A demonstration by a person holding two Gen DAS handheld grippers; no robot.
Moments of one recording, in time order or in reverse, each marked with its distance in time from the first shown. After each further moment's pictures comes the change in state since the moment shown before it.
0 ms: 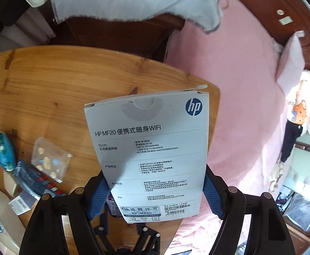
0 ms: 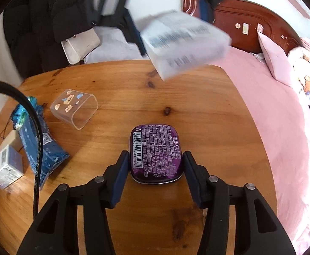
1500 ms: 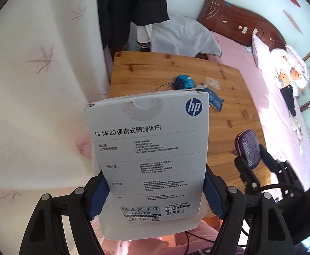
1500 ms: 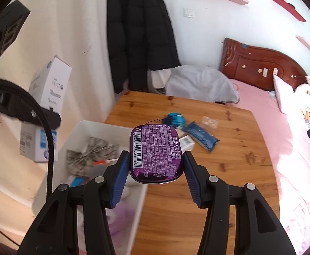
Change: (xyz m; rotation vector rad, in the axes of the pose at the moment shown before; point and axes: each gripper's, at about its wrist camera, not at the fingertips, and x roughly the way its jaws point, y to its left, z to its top) left arm -0.224 0.412 -0.362 0.272 -0.419 0.135; right arm -0.283 0.265 -0.049 -0.139 -0.125 0.111
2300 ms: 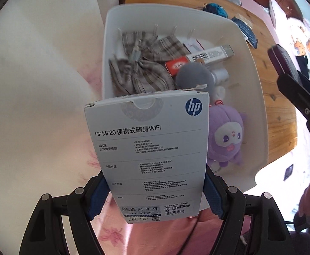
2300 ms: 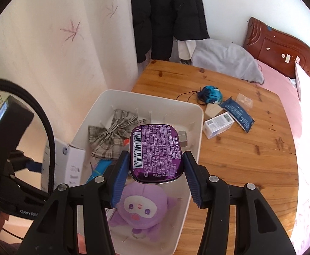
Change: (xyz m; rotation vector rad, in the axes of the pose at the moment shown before) left arm 0.104 0.071 -0.084 0.029 0.364 0.006; right arm 0.045 0.068 -0.013 -0.044 0.198 0.082
